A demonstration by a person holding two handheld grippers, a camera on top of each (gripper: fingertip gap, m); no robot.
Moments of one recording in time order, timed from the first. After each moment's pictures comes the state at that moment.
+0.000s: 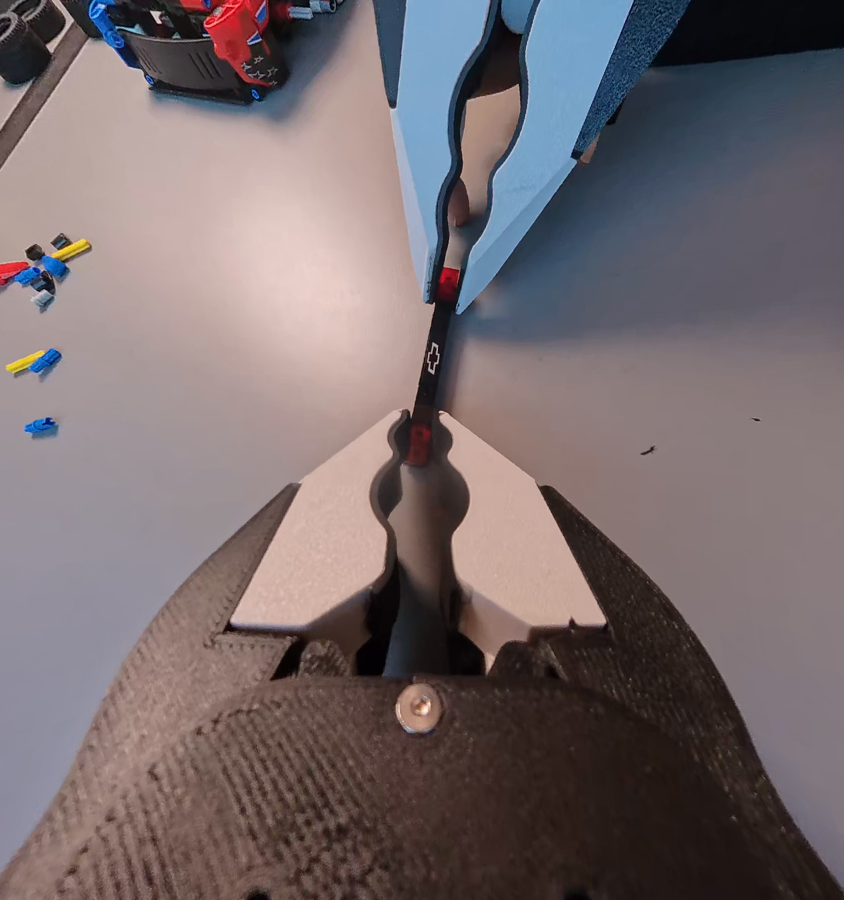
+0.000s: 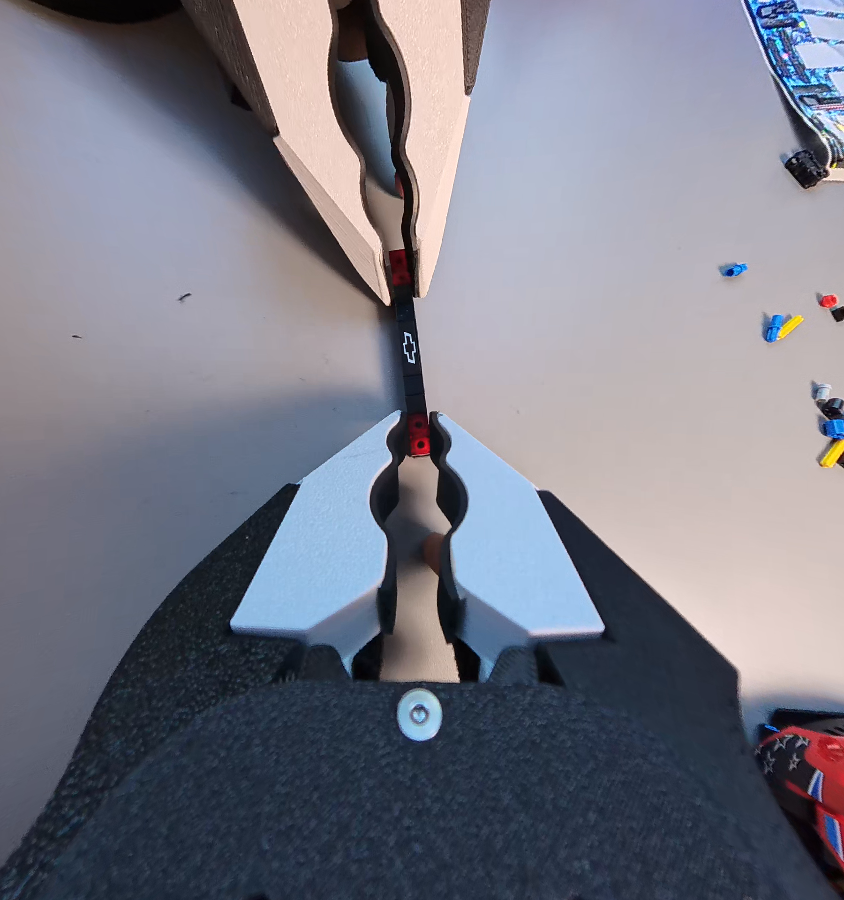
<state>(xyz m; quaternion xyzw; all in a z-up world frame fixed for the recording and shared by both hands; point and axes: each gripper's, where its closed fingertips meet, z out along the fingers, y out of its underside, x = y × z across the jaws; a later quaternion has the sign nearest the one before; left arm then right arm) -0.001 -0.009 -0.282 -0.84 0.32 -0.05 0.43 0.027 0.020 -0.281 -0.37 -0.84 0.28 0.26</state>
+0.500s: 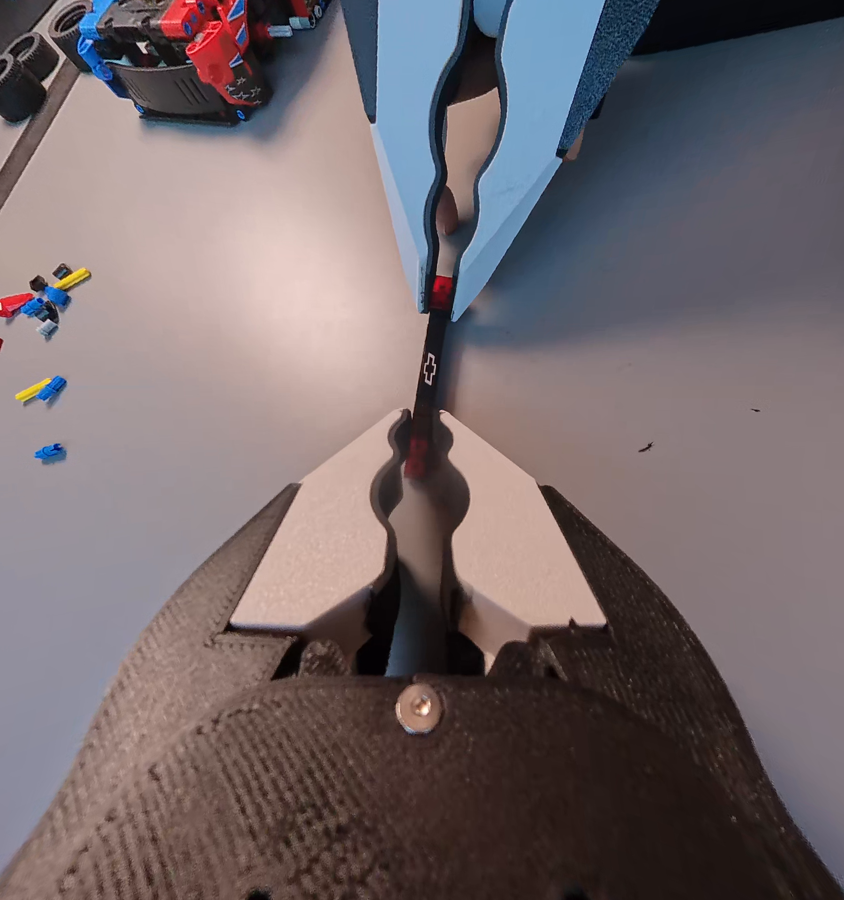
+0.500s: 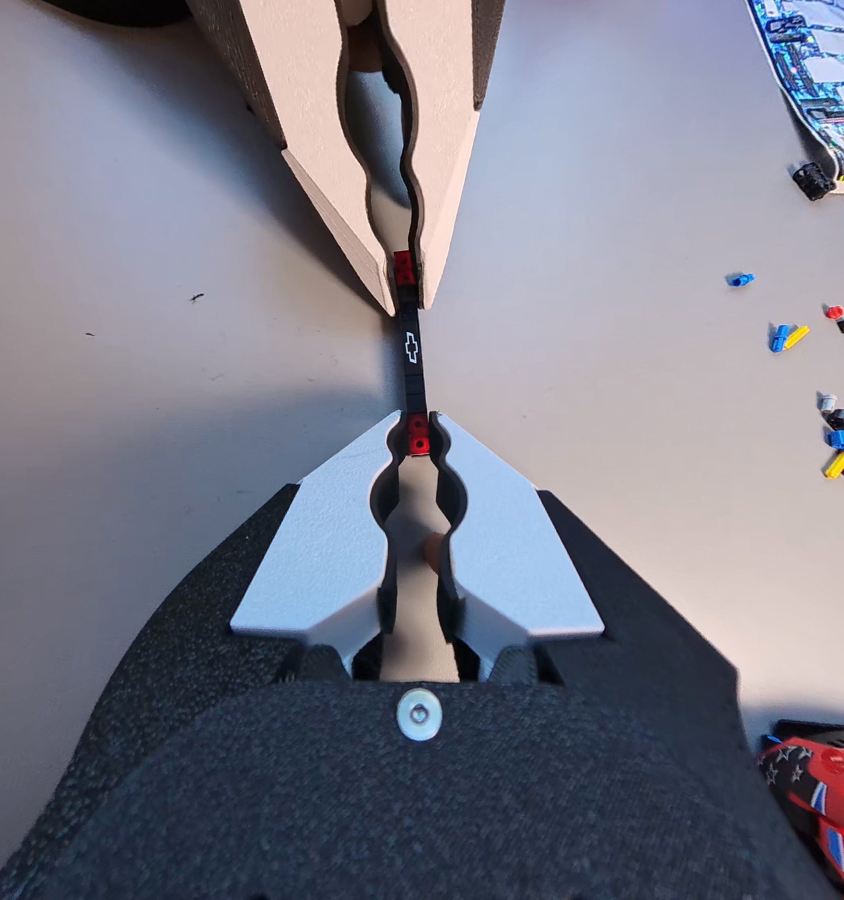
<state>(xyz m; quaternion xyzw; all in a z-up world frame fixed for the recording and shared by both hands) 0.003 -0.008 -0.282 -0.83 0.34 -0.04 0.43 0.028 0.017 -0.281 -0.37 -0.85 0.28 0.26</state>
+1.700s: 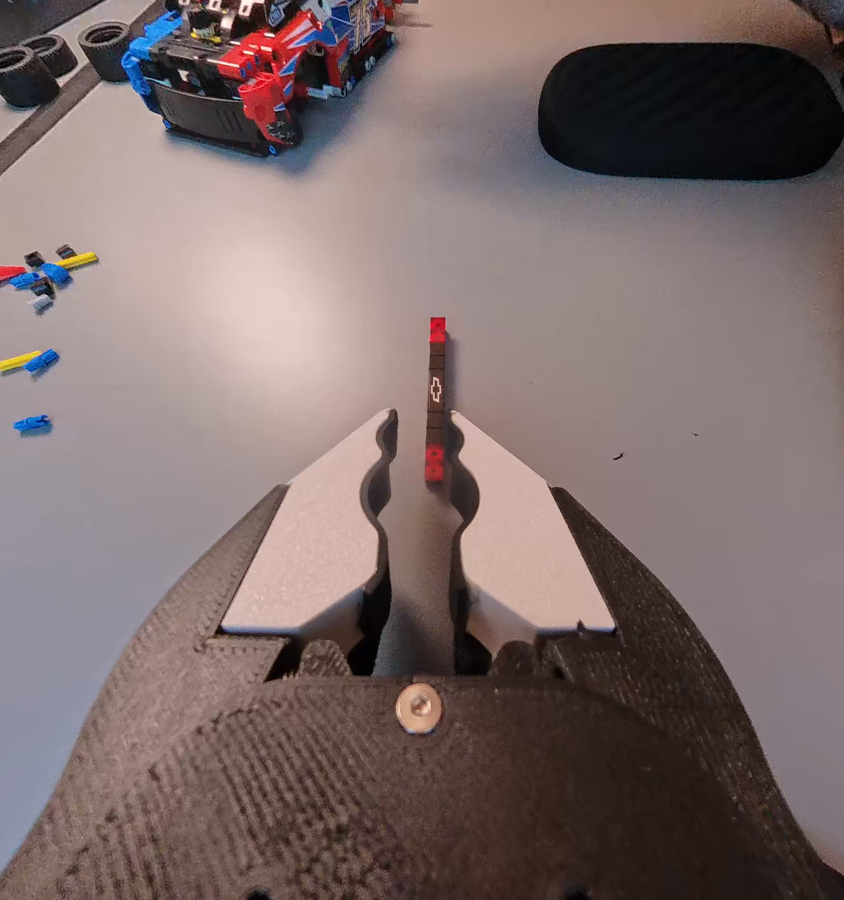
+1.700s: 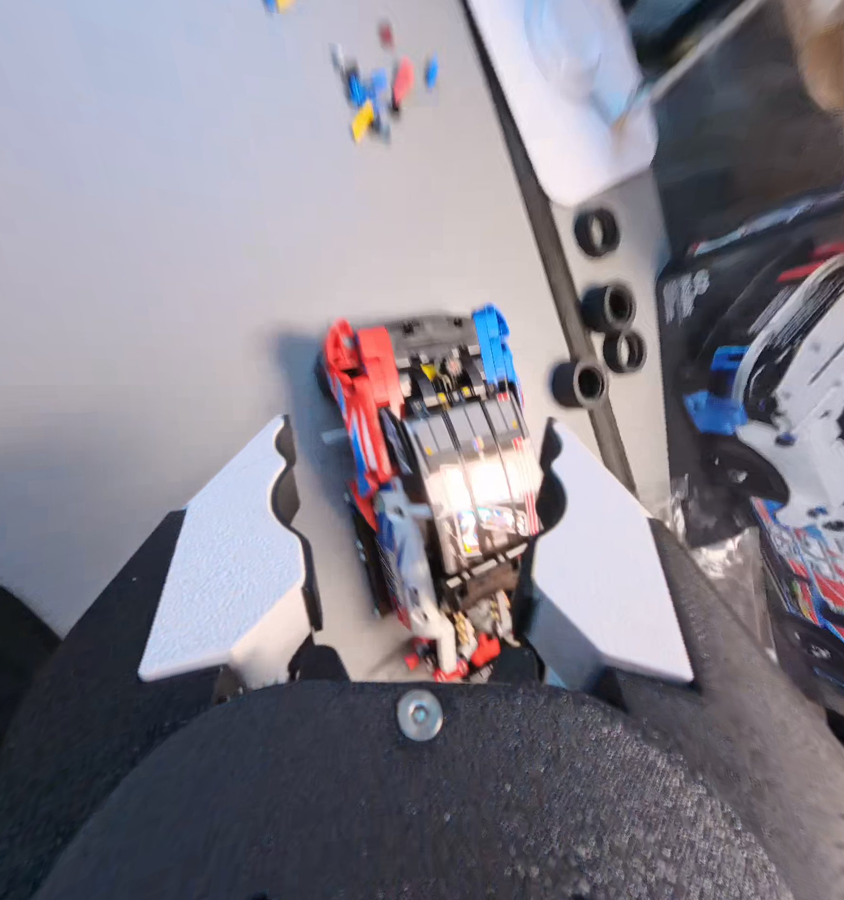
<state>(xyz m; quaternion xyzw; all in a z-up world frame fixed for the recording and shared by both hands) -0.008 -0.013 -0.260 -0.83 0.29 -0.13 0.46 0.078 0.257 -0.191 -0.53 -0.78 0.07 0.34</state>
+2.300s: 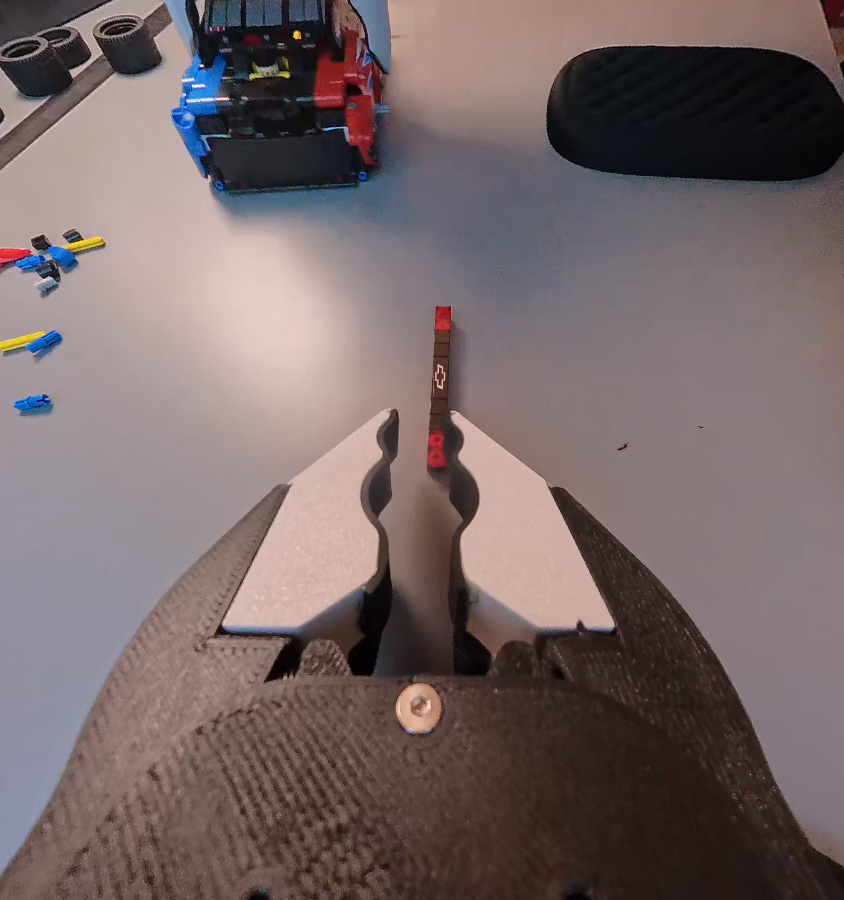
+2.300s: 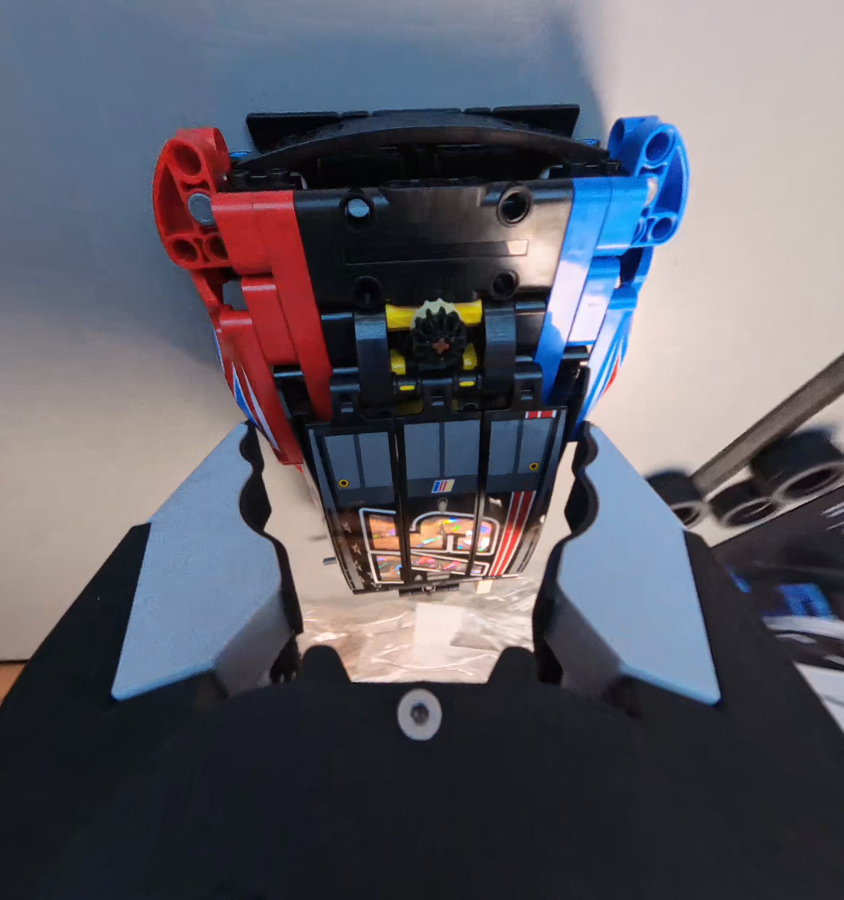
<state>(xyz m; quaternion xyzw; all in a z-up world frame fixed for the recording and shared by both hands) -0.013 -0.016 -0.263 -0.83 0.28 -0.14 0.46 0.074 0.256 -0.269 -0.30 -0.94 -0.13 0.01</state>
